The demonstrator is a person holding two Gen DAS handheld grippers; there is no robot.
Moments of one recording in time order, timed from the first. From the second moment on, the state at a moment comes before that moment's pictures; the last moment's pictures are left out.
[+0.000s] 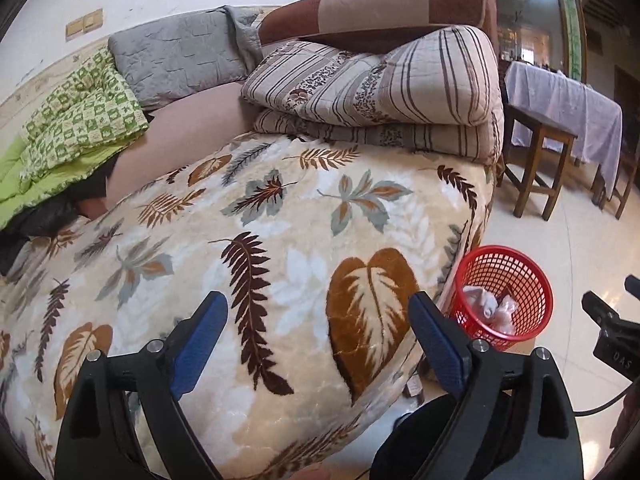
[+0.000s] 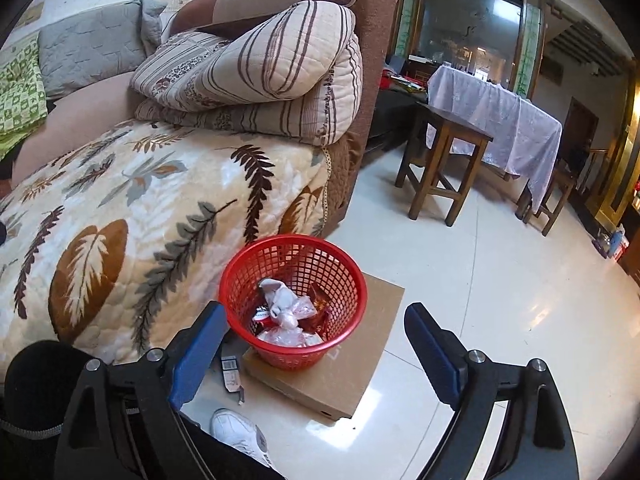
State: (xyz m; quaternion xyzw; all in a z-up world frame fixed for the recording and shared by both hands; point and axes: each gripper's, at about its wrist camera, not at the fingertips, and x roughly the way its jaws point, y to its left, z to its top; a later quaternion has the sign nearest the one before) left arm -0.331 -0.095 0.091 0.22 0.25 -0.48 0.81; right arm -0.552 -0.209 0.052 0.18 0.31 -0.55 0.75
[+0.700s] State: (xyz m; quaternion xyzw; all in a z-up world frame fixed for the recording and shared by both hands) left arm -0.343 -0.102 0.082 0.25 0.24 -0.48 0.80; right arm -0.529 -0.208 0.043 0.17 0.33 -0.54 0.76
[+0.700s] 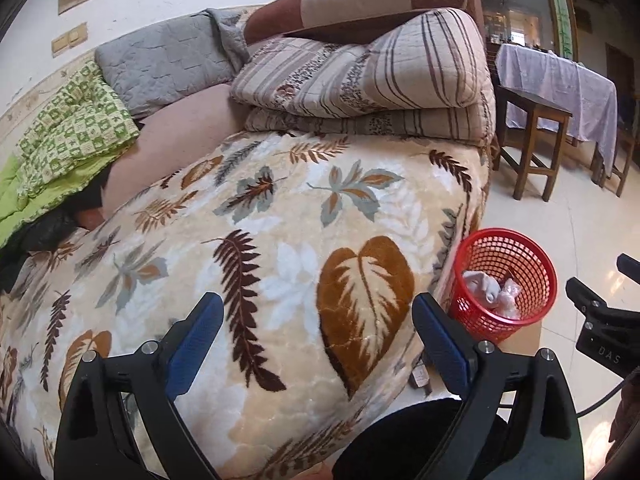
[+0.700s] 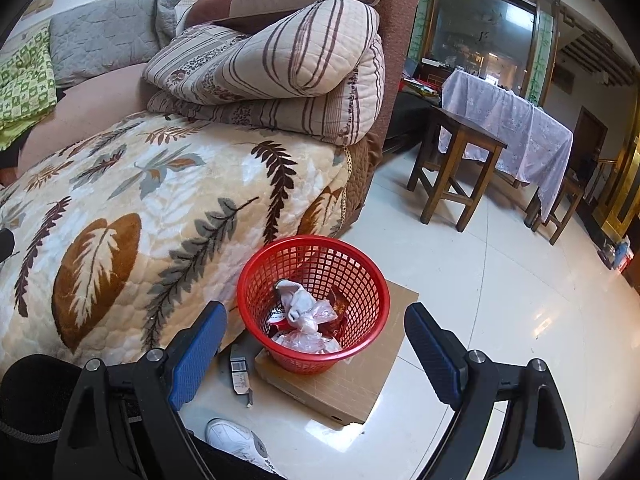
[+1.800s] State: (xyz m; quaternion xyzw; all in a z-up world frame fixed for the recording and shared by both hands) left arm -0.342 -0.102 0.075 0.25 0.26 -0.49 0.79; right arm -0.529 -0.208 0.036 0.18 0.33 -0.54 0.75
